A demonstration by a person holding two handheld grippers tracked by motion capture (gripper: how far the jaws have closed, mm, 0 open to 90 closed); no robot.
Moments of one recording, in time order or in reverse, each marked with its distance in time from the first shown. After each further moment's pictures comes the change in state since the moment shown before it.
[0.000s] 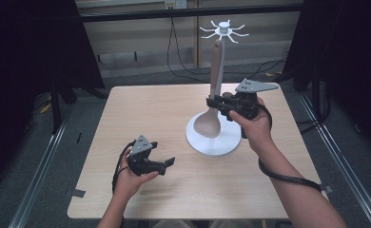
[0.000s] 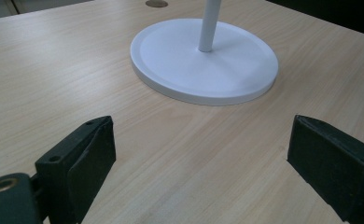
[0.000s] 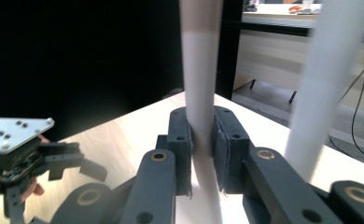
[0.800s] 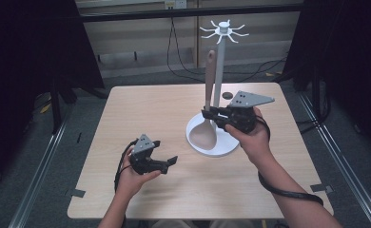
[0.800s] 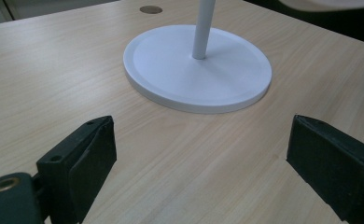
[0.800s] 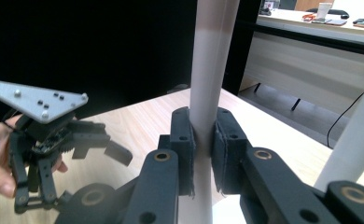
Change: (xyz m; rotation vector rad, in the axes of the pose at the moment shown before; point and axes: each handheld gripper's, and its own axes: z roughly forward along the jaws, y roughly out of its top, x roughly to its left) left arm -0.003 0.004 0.004 -0.004 -0.016 0.004; right arm 0.035 -0.006 -0.008 0.016 0.029 -0.106
